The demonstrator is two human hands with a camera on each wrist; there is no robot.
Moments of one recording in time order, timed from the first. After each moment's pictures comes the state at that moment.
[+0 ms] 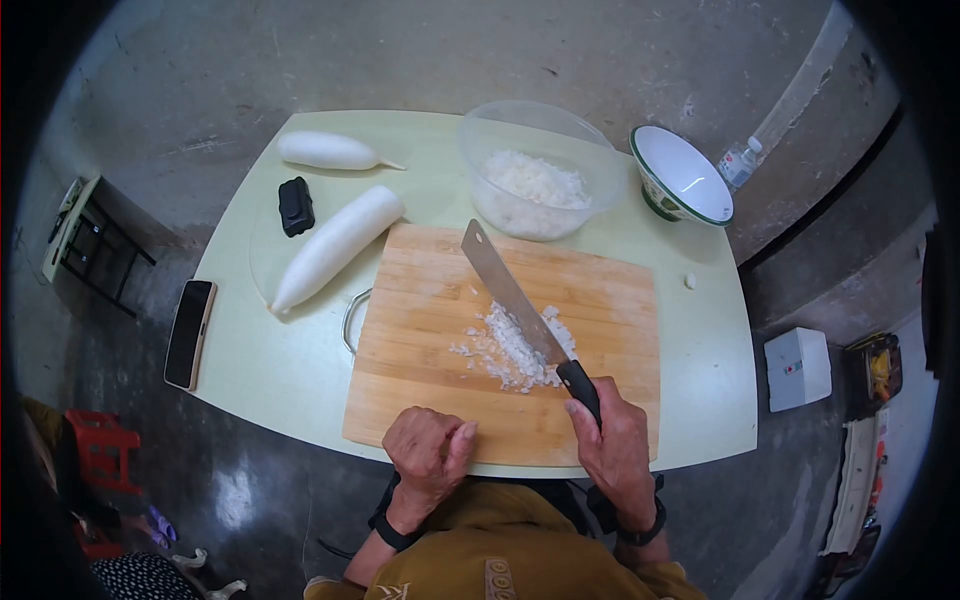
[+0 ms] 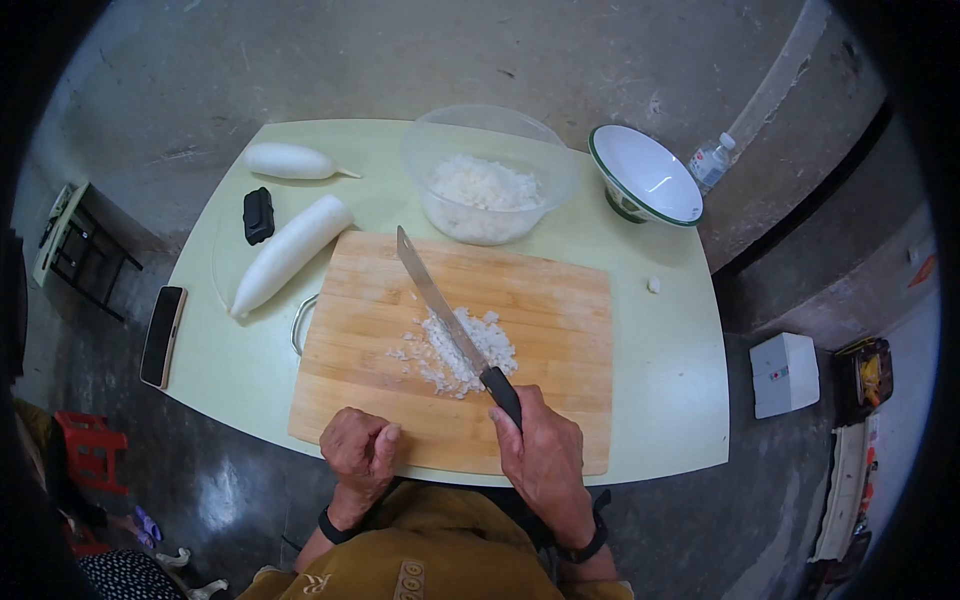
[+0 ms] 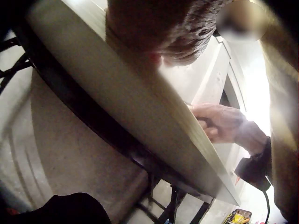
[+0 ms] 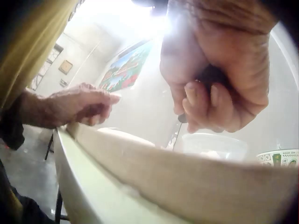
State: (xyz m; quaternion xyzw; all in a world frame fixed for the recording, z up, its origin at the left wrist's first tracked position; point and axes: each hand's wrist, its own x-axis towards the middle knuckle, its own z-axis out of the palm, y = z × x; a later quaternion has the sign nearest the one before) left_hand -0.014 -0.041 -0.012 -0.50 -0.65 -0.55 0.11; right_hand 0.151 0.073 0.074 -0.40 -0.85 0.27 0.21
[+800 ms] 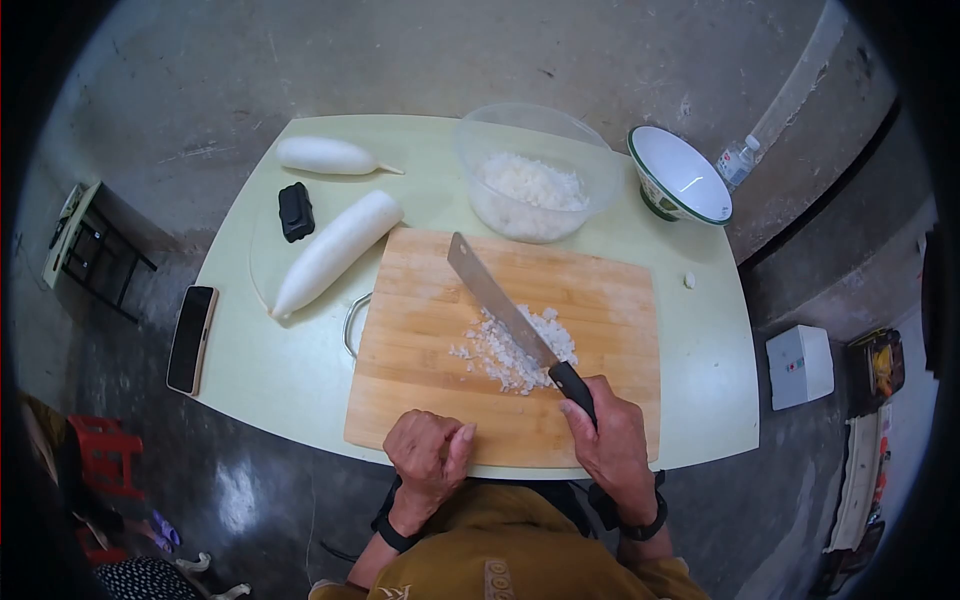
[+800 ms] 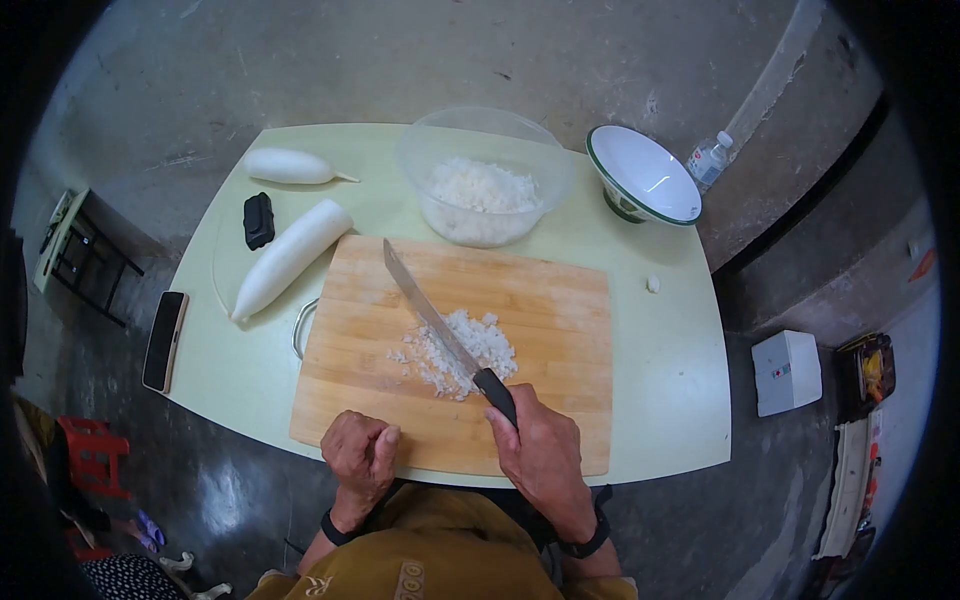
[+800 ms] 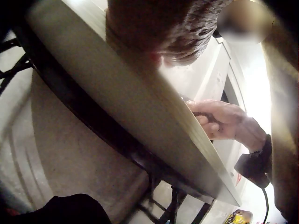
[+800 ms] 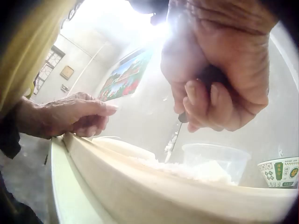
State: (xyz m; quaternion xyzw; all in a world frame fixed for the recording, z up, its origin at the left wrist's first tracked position) left_hand -0.013 -0.043 -0.013 -0.50 -0.66 -0.55 0.10; right_hand 0.149 0.077 0.075 -0.40 -0.86 0.27 0.17
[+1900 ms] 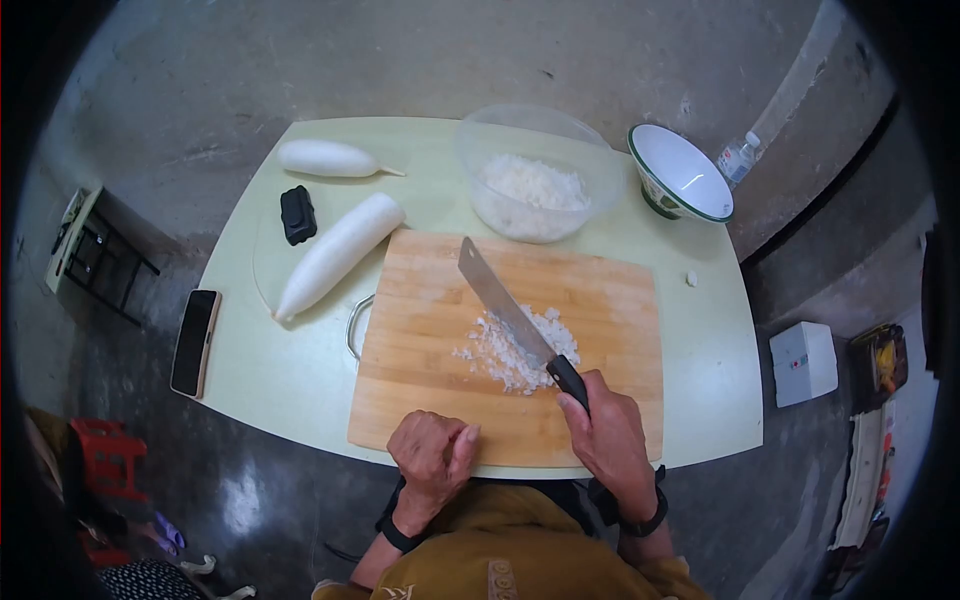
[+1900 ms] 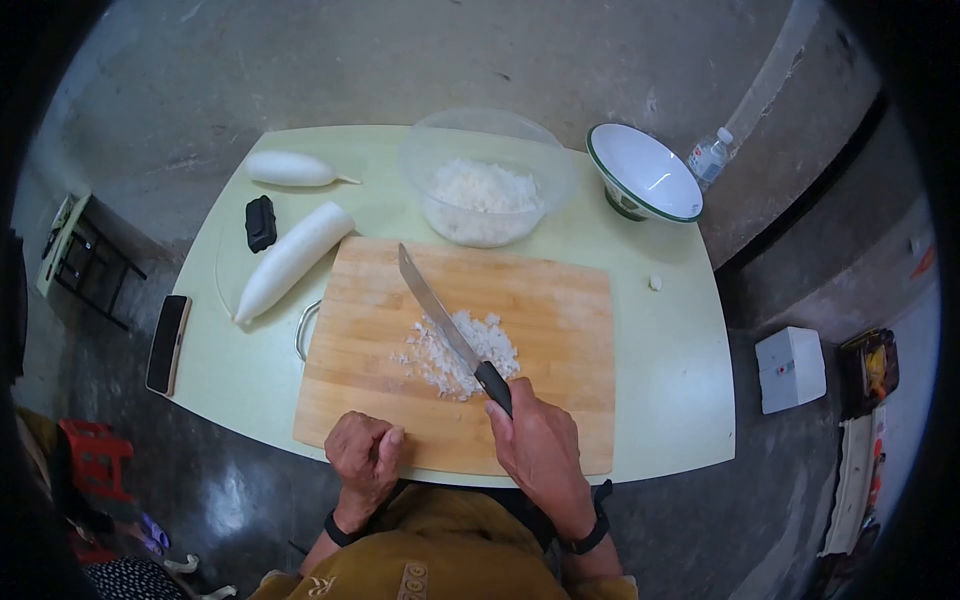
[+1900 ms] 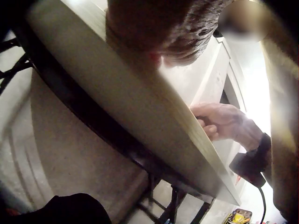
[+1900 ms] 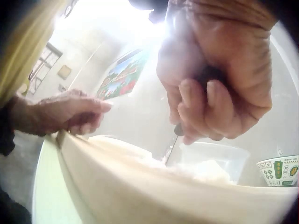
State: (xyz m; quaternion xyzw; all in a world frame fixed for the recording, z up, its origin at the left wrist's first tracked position) left_hand -0.014 -0.043 -0.012 -0.51 -0.66 -0.55 0.10; right_hand 0.144 0.077 0.078 -0.42 -0.84 0.29 0.17
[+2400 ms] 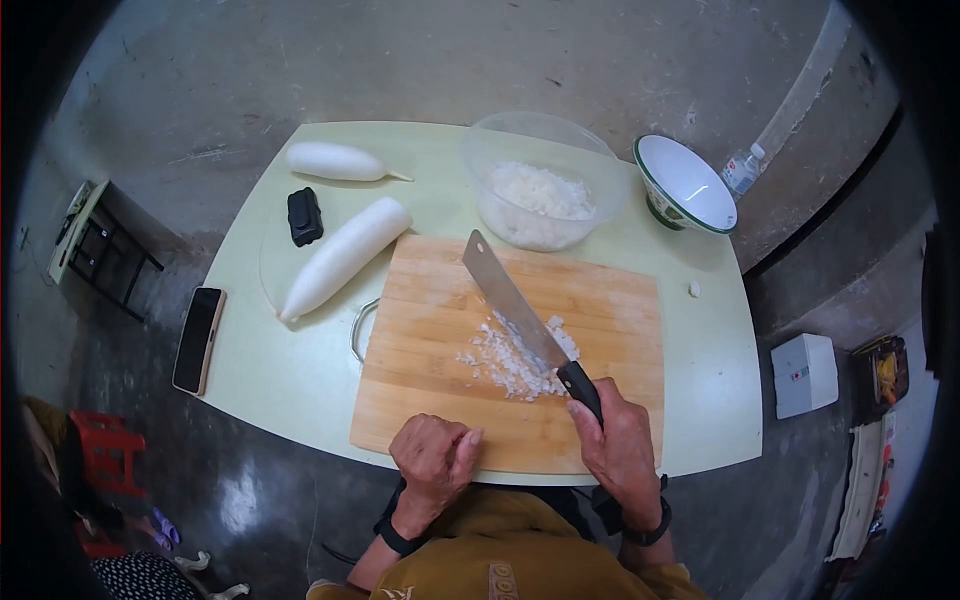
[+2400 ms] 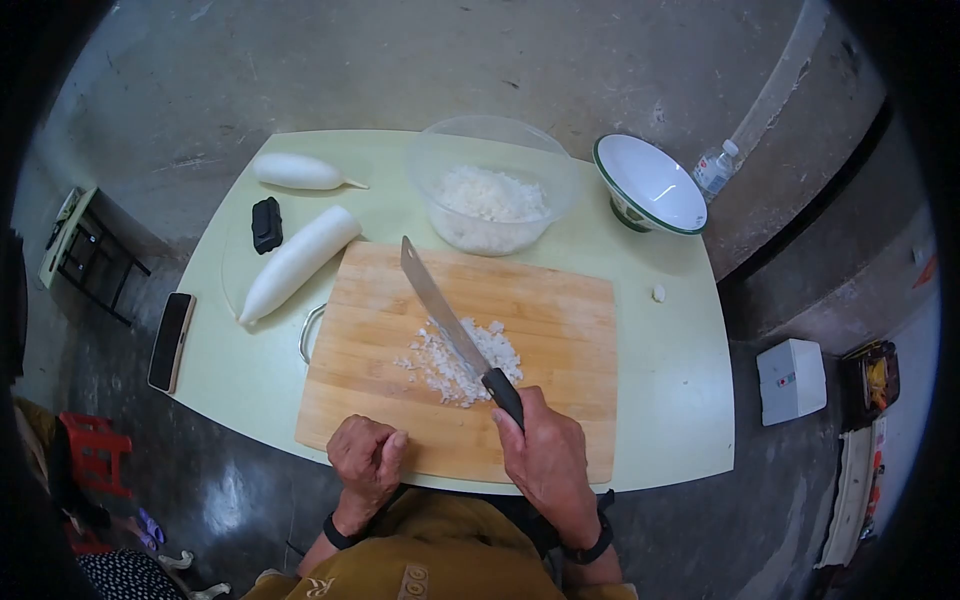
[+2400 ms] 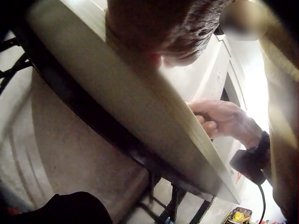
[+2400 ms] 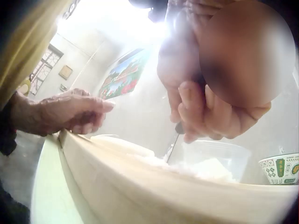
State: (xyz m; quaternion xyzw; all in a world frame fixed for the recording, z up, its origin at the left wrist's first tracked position) left_hand -0.014 -0.040 -0.013 -0.51 -0.65 -0.55 0.11; right_hand 0.147 0.082 0.080 -0.41 -0.84 0.31 0.17
